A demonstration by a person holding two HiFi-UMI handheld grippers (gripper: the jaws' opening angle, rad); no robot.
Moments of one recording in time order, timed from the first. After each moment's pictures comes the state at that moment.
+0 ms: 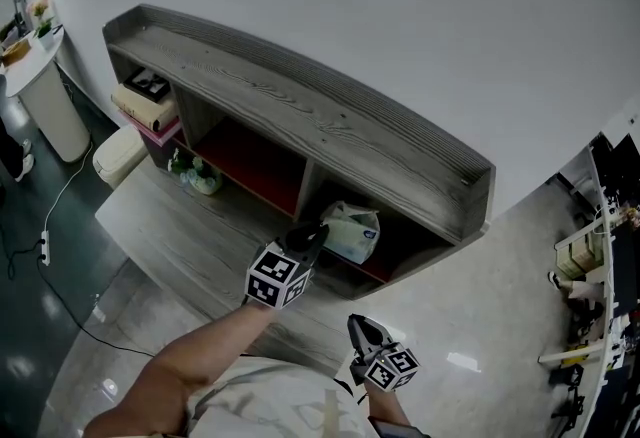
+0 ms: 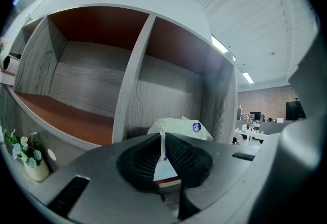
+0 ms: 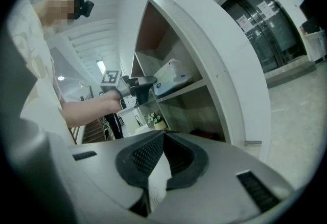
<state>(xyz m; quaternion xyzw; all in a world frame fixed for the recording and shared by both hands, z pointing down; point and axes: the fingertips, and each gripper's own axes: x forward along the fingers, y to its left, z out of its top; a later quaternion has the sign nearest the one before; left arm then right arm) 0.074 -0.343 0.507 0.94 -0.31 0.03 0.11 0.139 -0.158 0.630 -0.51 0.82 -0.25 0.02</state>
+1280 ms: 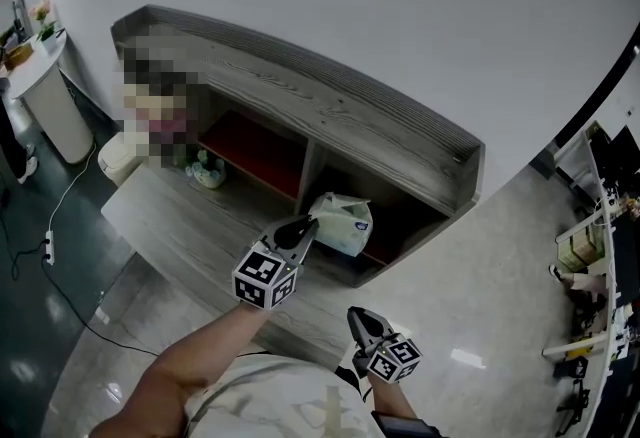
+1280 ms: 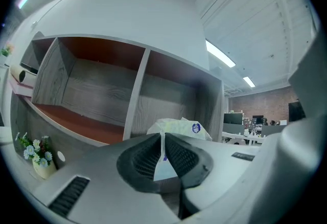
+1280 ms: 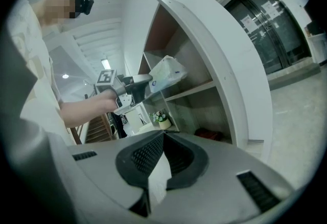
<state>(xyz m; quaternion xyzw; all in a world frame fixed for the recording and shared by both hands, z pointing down) 0.037 -0.305 0.478 0.94 -0.33 0.00 0.09 0.123 -0.134 0.619 -0.49 0.84 -0.24 0.01</state>
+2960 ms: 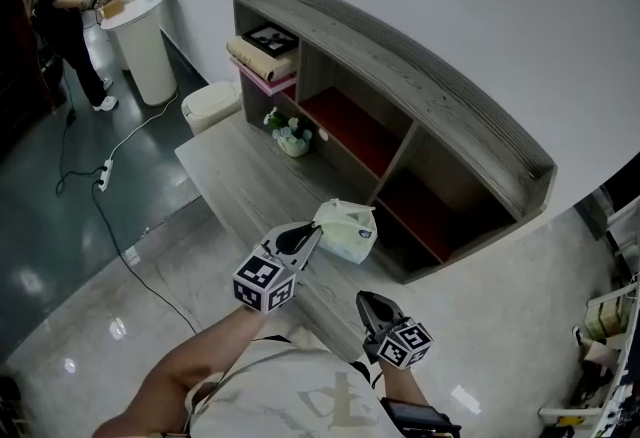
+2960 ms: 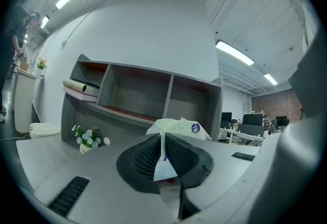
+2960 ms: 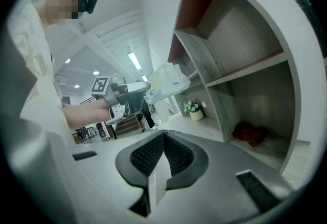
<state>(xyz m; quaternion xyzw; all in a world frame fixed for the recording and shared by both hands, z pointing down) -0.106 -0.217 0.504 0.89 -0.45 -0.01 0.12 0.021 -0.120 0.615 -0.33 0.92 -0.23 -0.02</state>
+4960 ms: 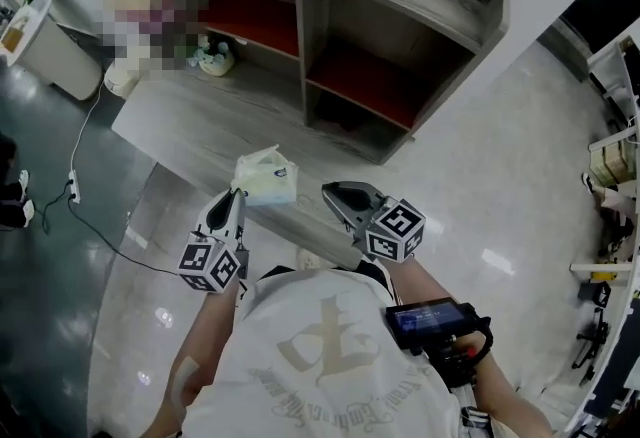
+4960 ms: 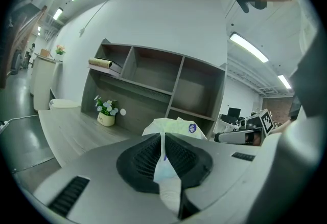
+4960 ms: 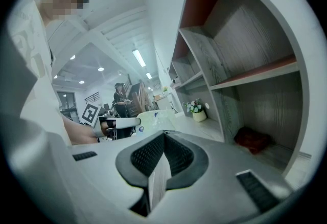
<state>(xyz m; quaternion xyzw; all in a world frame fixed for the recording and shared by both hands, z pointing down) -0.139 -0.152 0.612 0.85 -0.49 0.03 0.20 0.027 -0.130 0.614 -0.31 0.93 -0.21 -0.04</state>
